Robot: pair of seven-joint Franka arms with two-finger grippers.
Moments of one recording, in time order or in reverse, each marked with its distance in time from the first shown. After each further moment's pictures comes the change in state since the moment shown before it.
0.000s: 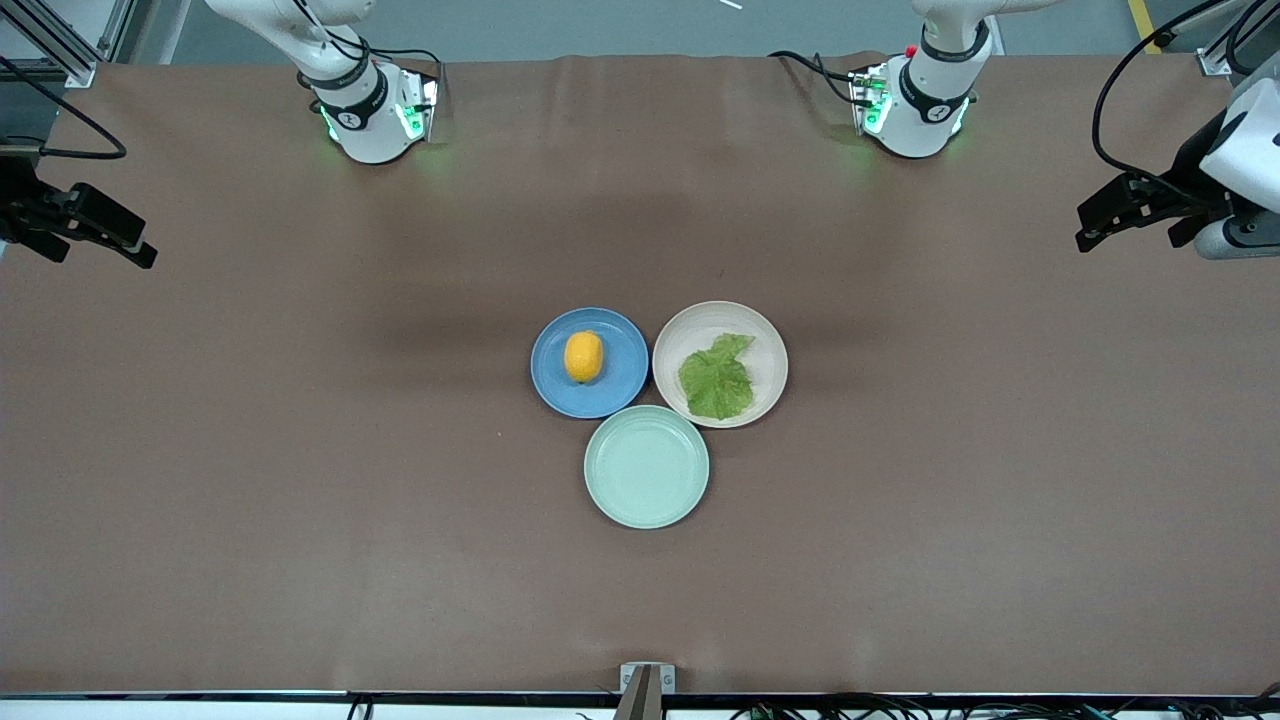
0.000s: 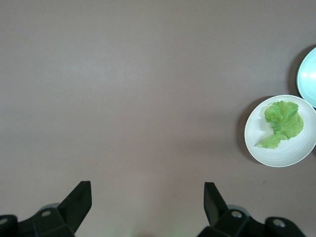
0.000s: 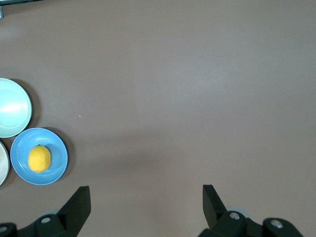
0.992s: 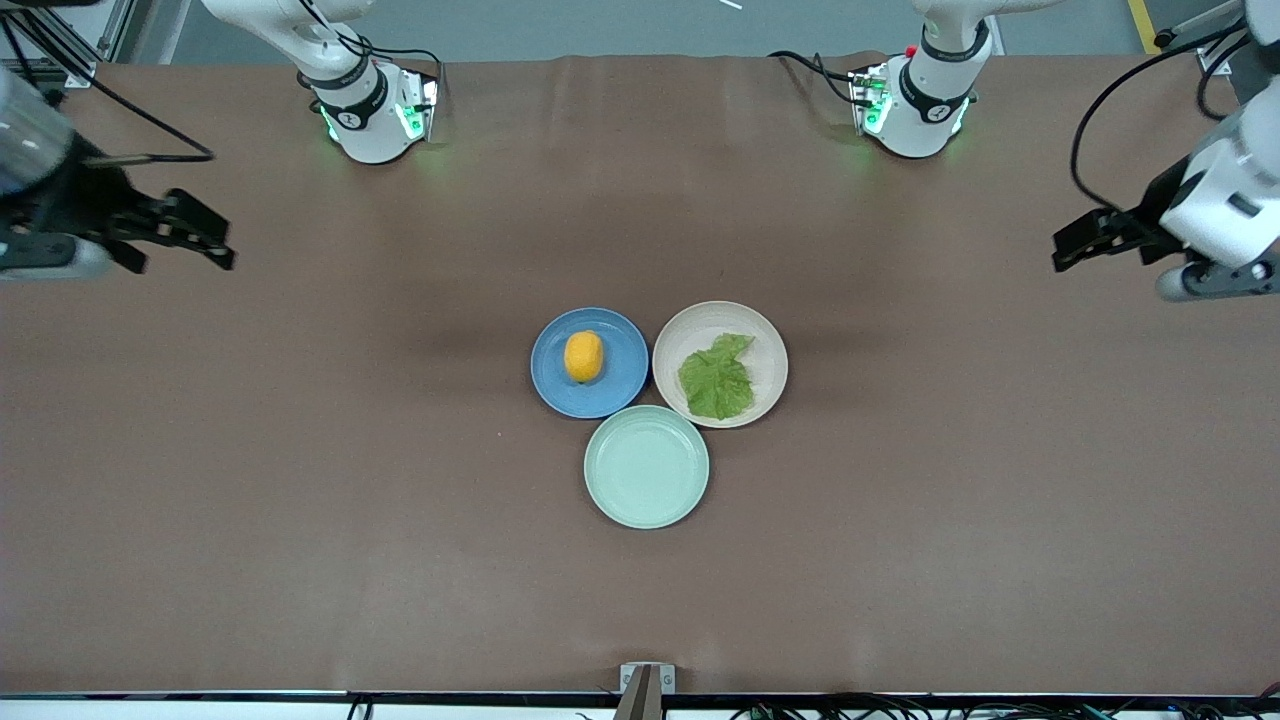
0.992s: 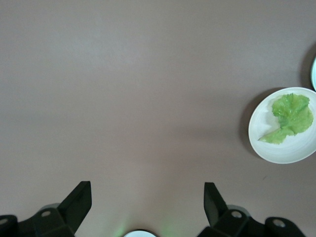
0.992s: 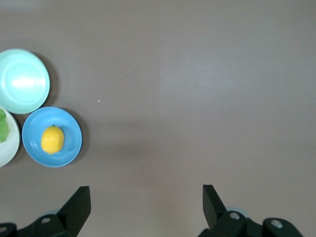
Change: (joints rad) left arm -0.022 0.097 -0.020 0.001 0.005 -0.020 -0.112; right arm 0.146 0.052 0.019 0.000 0.000 0.001 0.002
